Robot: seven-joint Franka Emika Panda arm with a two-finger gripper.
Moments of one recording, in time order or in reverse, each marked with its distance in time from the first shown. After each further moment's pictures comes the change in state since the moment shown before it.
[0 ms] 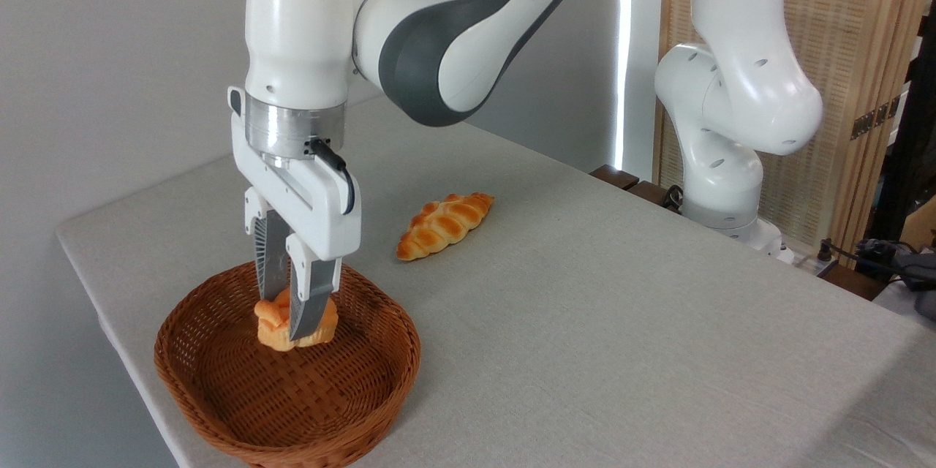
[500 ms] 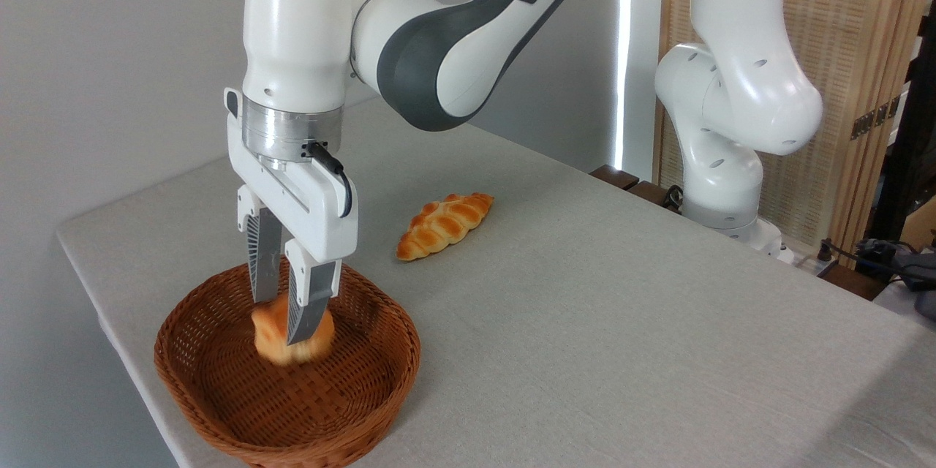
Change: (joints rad) arm -0.002 0.006 0.000 0.005 -0.017 0.008 0.000
